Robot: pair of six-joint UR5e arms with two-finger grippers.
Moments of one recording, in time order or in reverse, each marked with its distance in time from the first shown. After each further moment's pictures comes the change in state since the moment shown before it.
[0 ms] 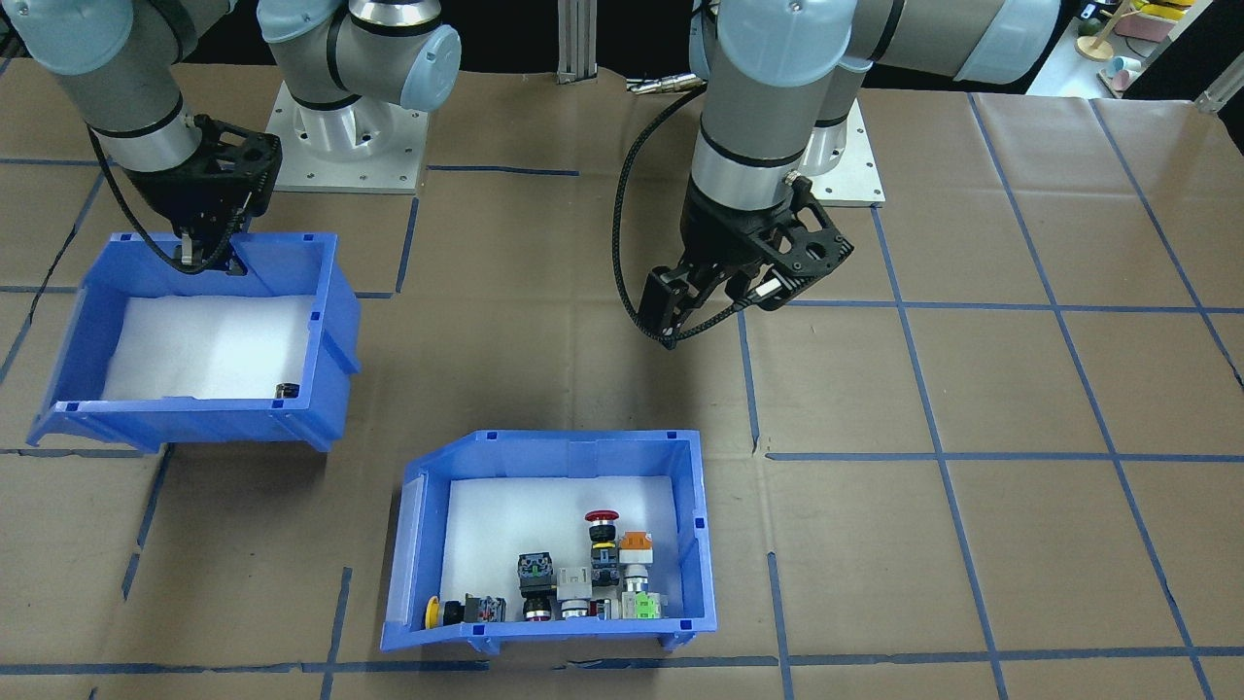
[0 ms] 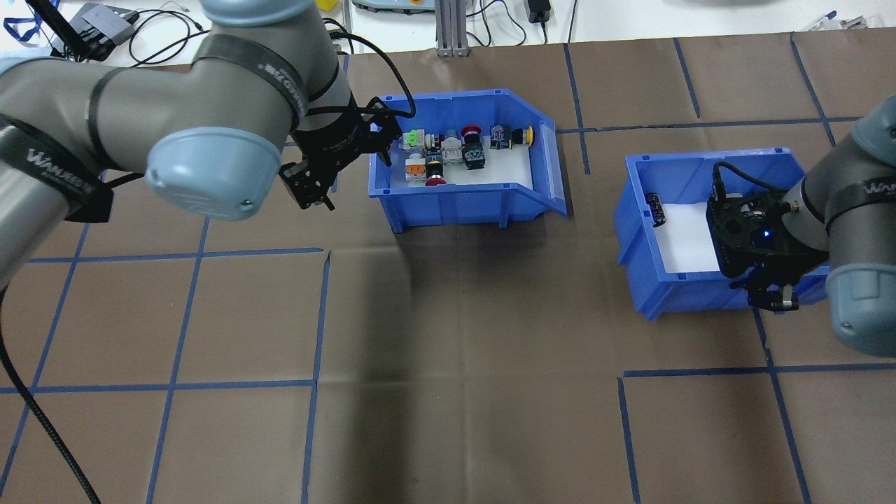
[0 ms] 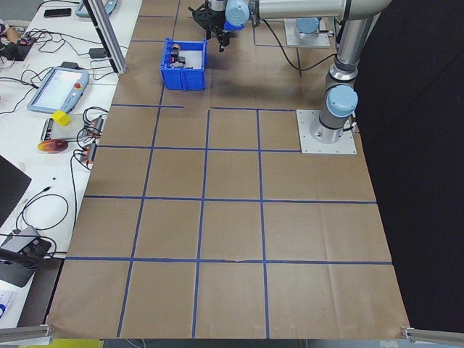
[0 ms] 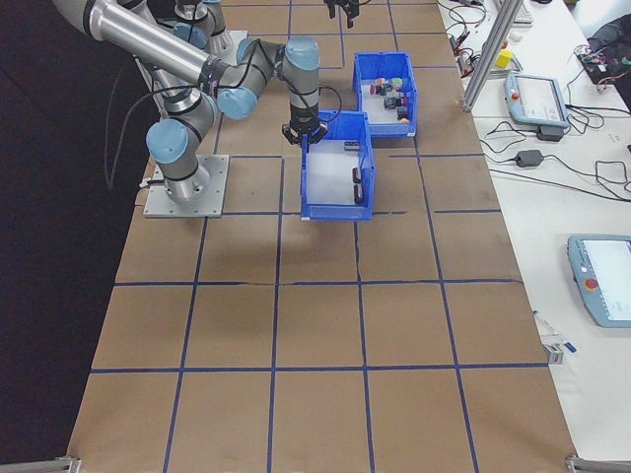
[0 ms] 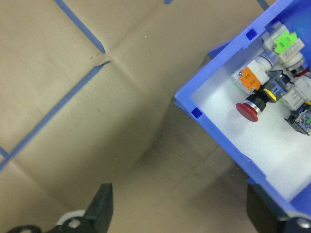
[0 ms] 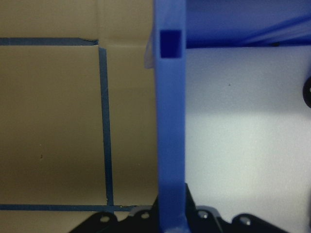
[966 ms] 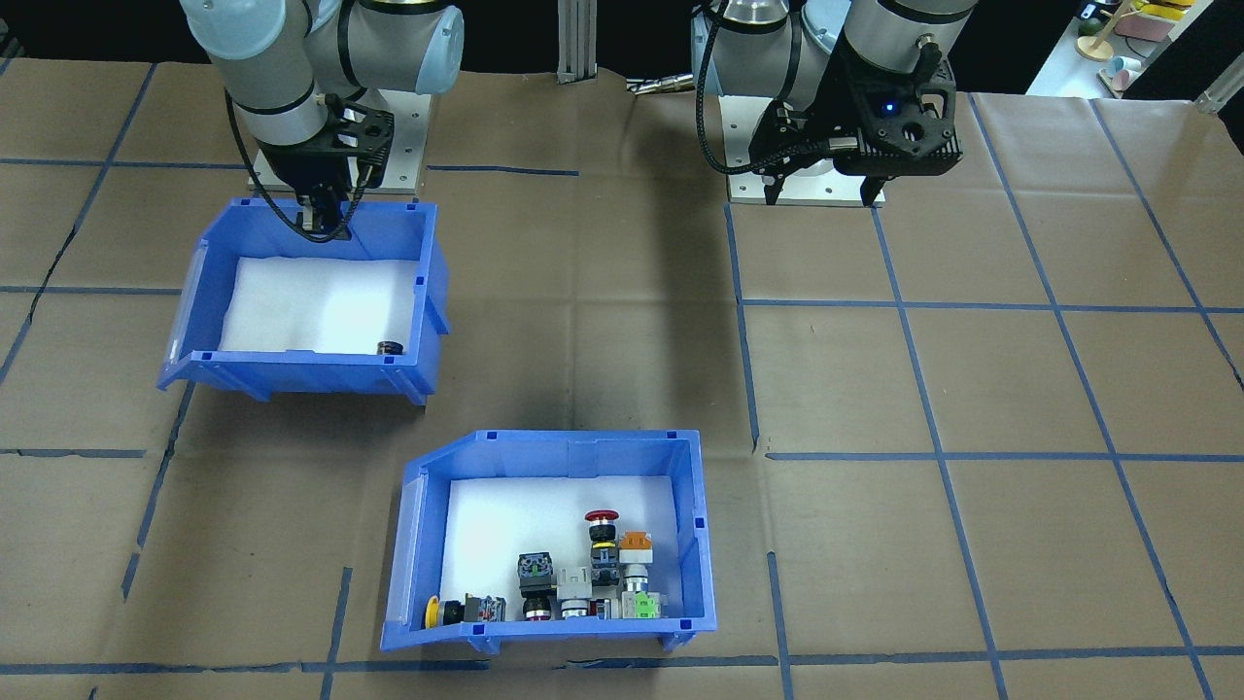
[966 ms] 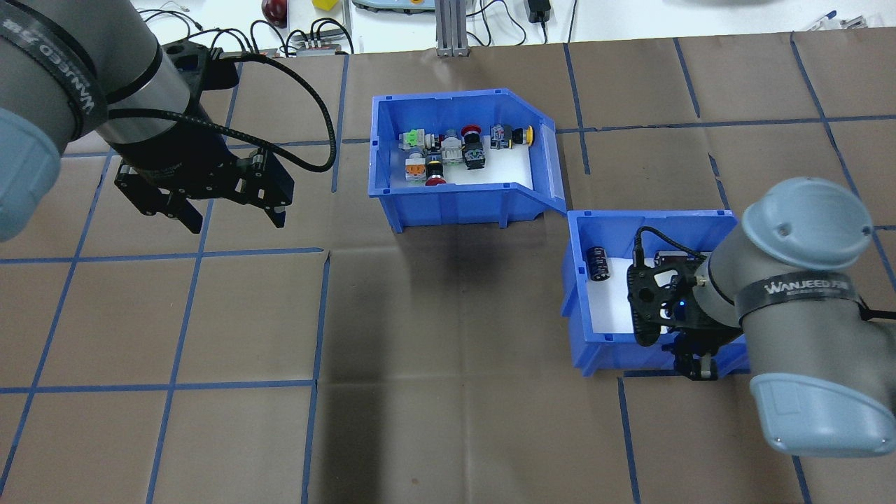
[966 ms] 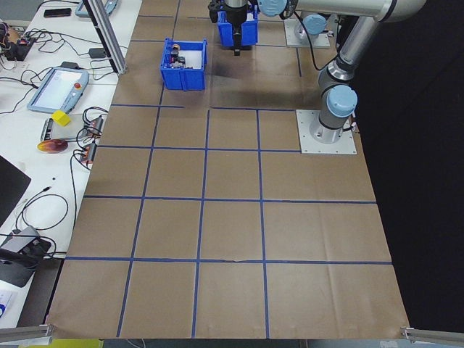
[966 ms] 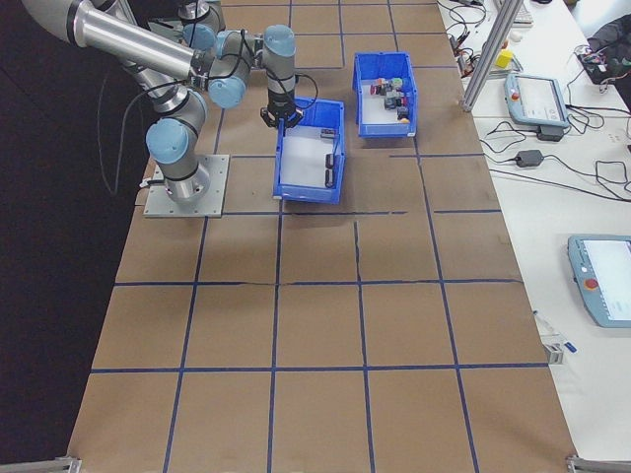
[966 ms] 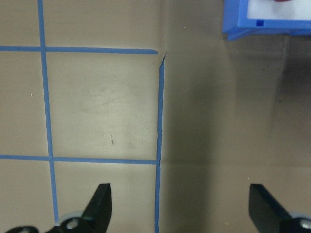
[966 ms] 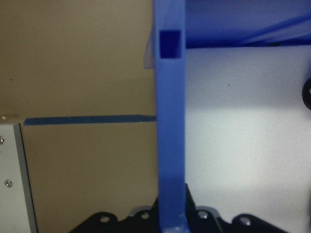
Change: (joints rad) left arm 0.179 0.202 -0.008 -0.353 -0.001 0.713; right arm 0.270 -0.090 0.112 0.033 0.007 0.314
